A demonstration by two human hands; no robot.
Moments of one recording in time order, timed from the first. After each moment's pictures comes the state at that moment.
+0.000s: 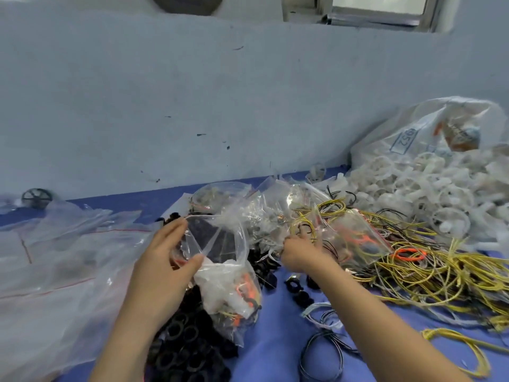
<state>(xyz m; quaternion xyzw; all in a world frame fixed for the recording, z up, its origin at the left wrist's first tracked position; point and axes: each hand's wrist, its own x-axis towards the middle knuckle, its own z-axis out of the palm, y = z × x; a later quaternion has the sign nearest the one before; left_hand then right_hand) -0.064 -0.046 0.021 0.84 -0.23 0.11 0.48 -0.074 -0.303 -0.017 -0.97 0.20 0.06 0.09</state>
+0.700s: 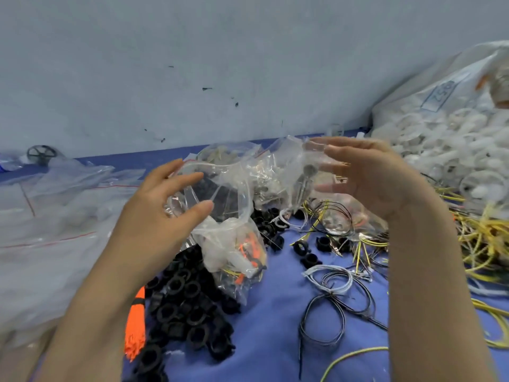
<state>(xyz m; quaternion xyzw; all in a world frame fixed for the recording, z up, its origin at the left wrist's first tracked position) -0.076 -0.045 0.036 0.84 -0.26 0.11 0.46 -0.152 -0.309 0.068 -0.66 0.05 -0.18 0.73</state>
